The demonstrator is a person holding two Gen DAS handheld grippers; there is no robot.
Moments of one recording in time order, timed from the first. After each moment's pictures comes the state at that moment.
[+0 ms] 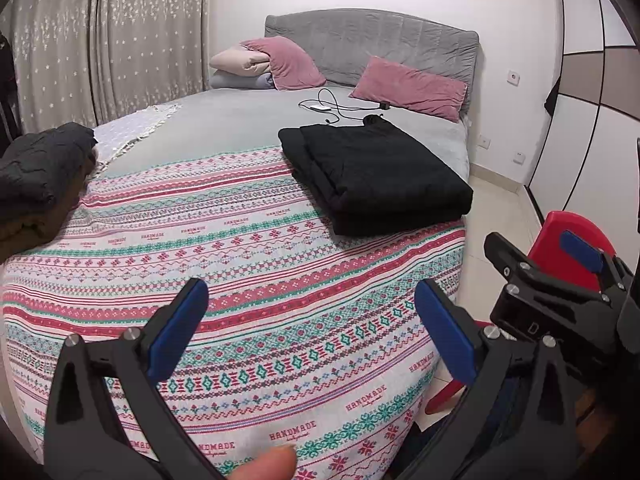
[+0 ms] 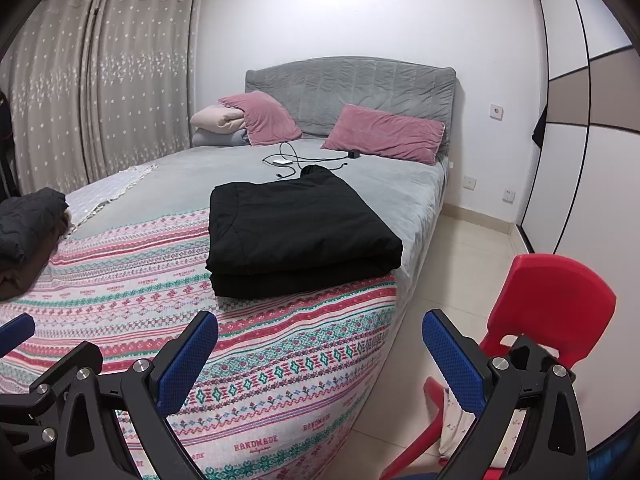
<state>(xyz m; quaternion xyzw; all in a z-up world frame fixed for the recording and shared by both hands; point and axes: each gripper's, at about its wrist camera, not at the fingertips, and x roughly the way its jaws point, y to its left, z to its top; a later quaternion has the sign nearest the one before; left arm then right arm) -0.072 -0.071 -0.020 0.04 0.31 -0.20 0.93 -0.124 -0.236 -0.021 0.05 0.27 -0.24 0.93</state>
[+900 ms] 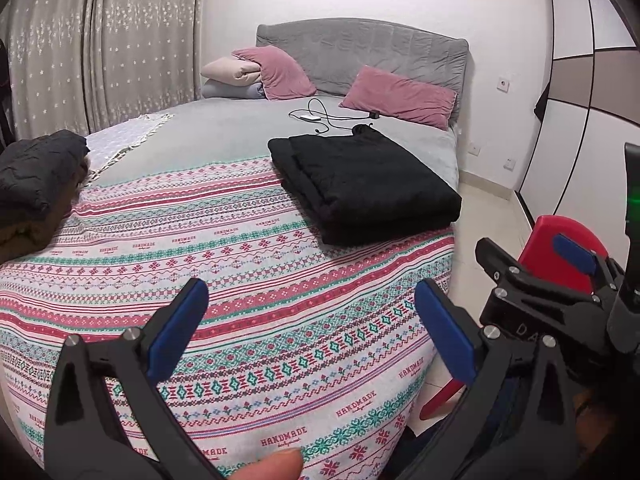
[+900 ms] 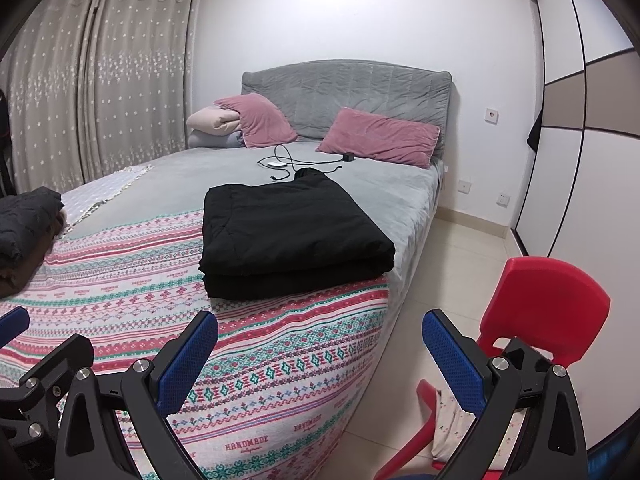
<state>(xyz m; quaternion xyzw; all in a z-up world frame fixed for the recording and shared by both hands) -0.075 -0.072 -0.019 0.03 0.29 -0.22 0.93 -0.129 -0.236 -0.020 0.04 0.27 -0.25 0.93</state>
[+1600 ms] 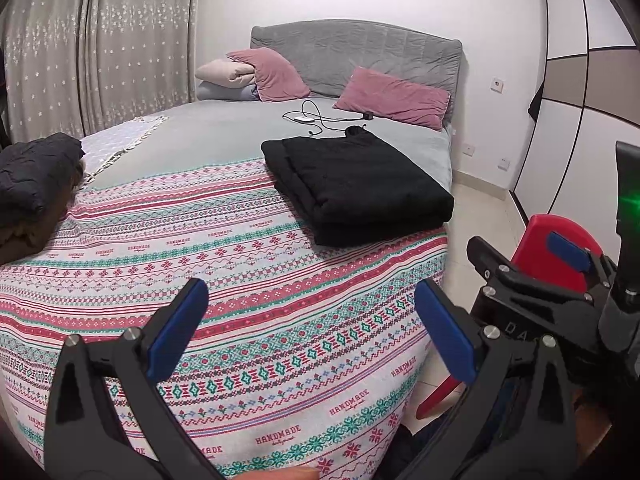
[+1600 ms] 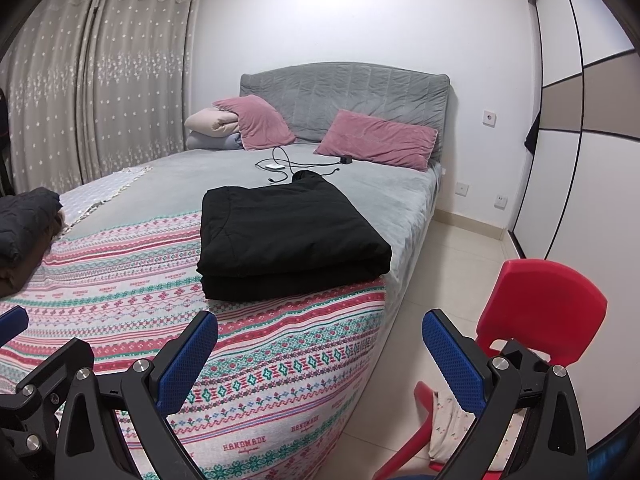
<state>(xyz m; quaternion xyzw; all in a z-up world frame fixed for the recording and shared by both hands) -0.078 -0.074 -0.016 0.04 0.29 -0.23 0.93 -0.130 -0.239 -0.018 0.04 0.27 -0.26 0.93</state>
